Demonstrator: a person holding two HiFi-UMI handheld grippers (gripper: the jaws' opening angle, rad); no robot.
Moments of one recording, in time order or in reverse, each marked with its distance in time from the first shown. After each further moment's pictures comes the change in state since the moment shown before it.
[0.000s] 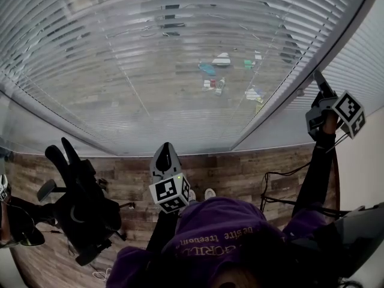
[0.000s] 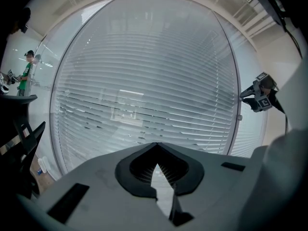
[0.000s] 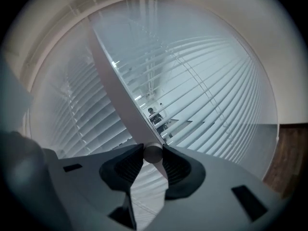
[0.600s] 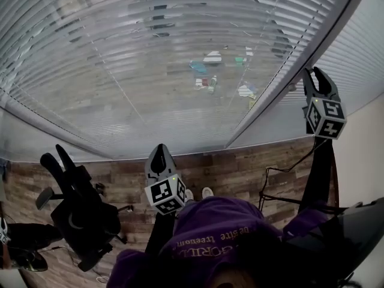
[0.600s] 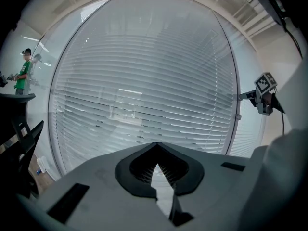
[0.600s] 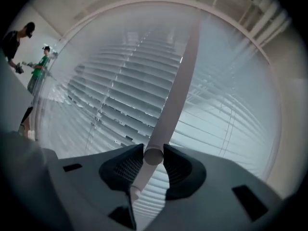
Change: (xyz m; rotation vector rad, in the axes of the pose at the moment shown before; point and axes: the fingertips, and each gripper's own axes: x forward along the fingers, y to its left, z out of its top) left arm 0.003 -0.004 0.000 -0.001 0.009 -0.011; right arm -0.003 0.021 -0.005 -1.008 -0.033 -0.083
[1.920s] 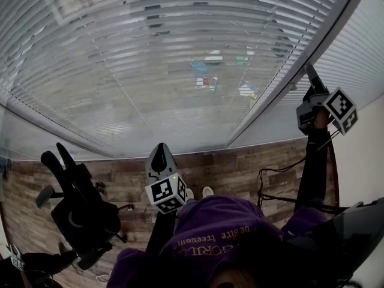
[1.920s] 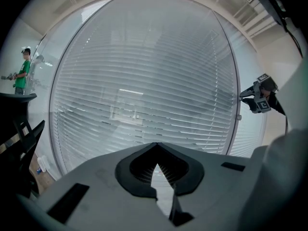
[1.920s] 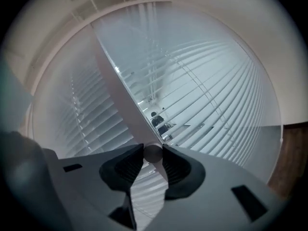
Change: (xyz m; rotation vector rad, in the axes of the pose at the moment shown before) left arm -0.002 -0.001 0.000 -0.006 -0.003 0.007; right arm 0.003 -0.015 -0.010 1.019 -0.047 0.086
